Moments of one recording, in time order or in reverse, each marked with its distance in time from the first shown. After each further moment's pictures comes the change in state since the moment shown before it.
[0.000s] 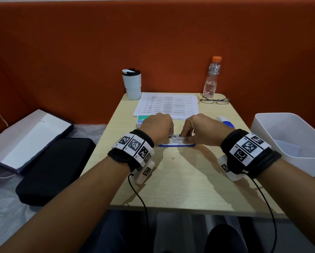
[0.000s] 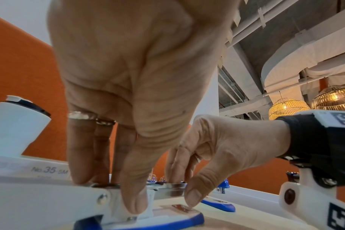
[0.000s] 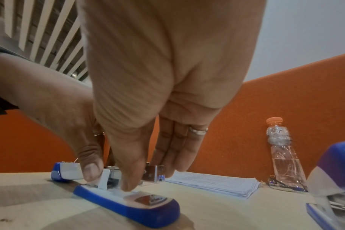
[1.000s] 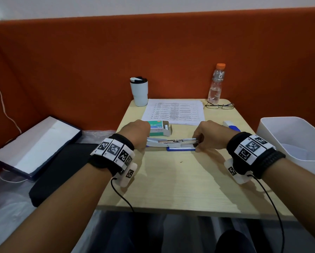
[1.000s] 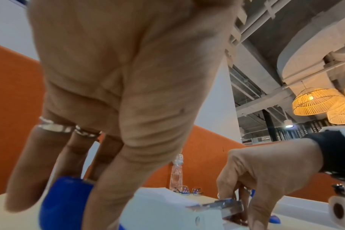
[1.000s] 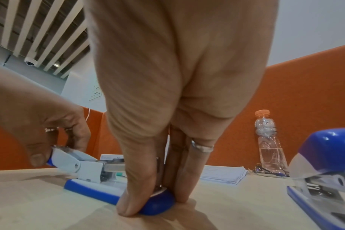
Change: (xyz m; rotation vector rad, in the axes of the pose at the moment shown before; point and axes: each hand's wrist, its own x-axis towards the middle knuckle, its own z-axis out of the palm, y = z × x) left_hand -0.027 -0.068 -0.023 0.219 -0.159 -0.157; right_hand -0.001 0.001 0.000 -0.033 -0.062 0.151
